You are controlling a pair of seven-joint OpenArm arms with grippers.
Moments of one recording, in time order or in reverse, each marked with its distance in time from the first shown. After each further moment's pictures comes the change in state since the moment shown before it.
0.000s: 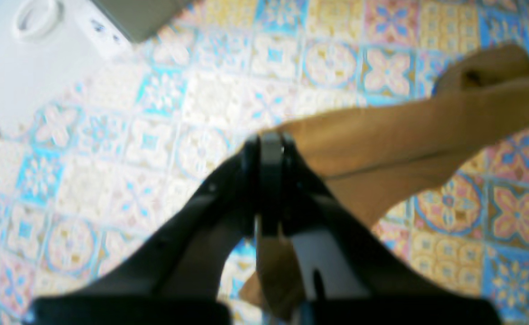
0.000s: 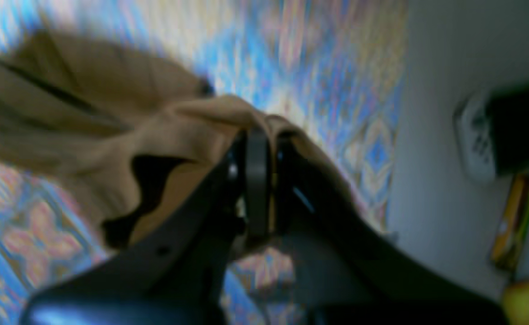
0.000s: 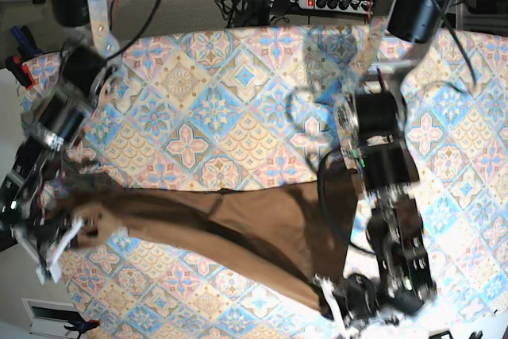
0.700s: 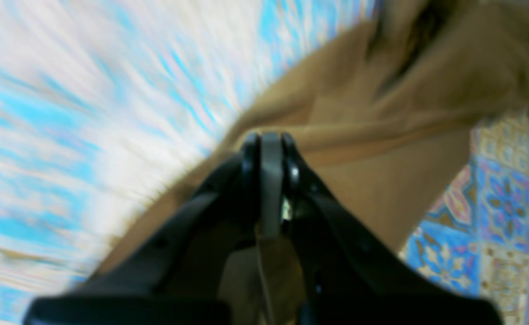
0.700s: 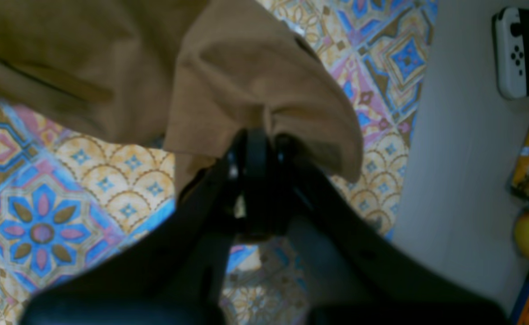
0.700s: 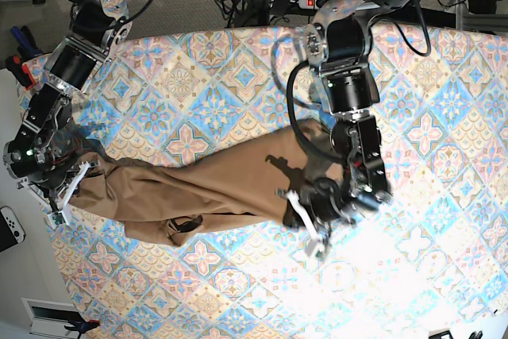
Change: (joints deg) left arm 25.6 7.7 -5.5 4.5 -0.3 -1.0 -15.0; right arm -18.6 -0.2 -0.2 13.6 0.0 0.2 -0.8
